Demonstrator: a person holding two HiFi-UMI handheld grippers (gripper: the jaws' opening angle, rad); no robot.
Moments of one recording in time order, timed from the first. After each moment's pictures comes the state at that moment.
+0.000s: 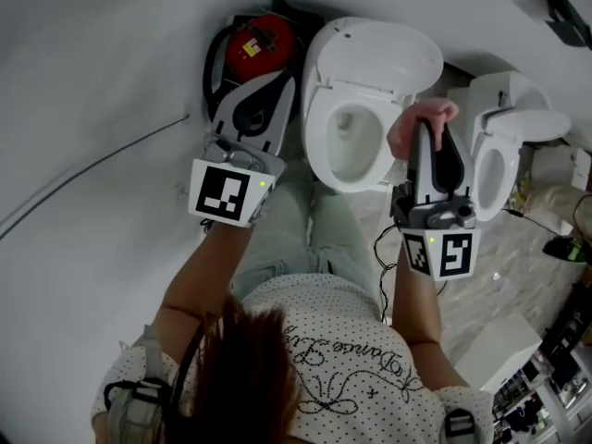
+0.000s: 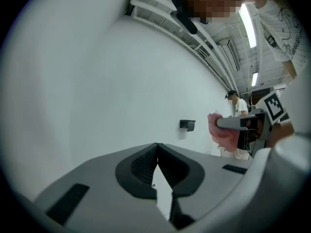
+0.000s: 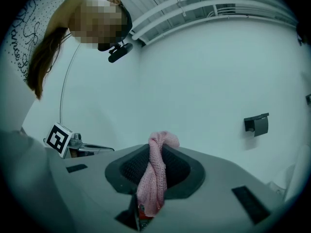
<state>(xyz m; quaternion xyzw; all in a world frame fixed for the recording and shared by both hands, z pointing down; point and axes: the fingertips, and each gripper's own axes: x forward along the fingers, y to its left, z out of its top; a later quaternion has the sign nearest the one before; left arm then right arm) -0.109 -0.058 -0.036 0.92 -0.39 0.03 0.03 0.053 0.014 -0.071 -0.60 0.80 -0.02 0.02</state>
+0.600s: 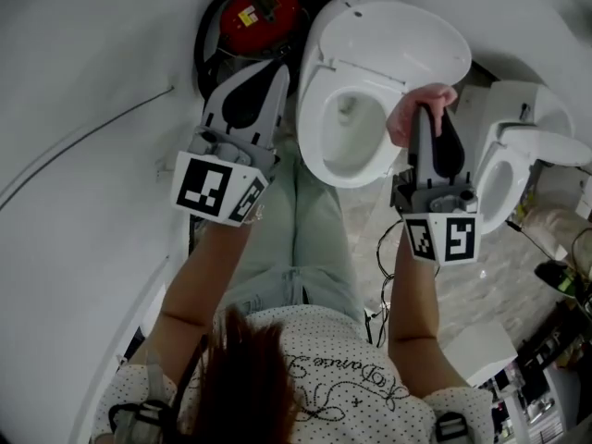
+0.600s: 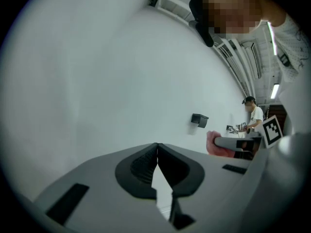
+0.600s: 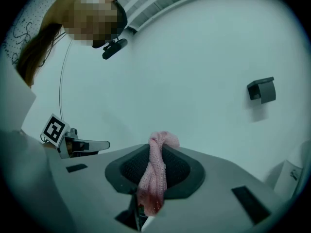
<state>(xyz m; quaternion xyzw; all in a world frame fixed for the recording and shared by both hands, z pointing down) -0.093 -0.083 0.058 0.89 -0.45 0.02 0.12 0.088 -0.036 0.050 -0.56 0.82 -0.09 0.00</state>
